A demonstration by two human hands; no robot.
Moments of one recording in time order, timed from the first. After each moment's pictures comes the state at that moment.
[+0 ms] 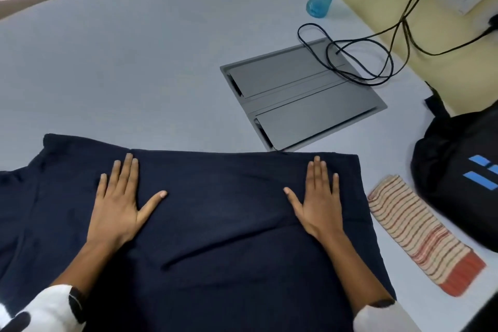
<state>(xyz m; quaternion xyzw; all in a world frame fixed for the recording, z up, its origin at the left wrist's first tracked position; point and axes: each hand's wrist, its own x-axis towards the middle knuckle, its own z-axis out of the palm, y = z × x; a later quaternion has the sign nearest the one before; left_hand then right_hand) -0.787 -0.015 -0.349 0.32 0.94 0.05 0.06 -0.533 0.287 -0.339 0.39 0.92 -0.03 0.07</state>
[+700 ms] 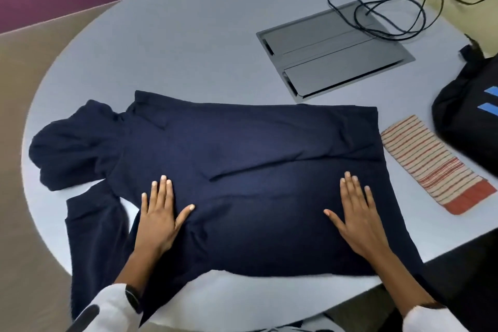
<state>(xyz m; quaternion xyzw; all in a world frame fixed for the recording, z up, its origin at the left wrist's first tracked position) -0.605 -0.155 -0.321 0.24 0.96 0.01 0.14 -0.350 0.198 -0.335 0.27 0.96 -0.06 0.08</state>
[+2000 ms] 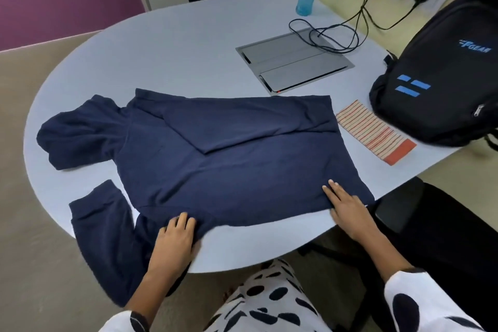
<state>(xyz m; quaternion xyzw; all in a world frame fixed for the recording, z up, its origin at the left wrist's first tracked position) -0.478 -0.214 -0.298 0.41 0.90 -0.02 0.13 -0.256 0.147 -0.310 0.28 0.95 -0.04 0.14</state>
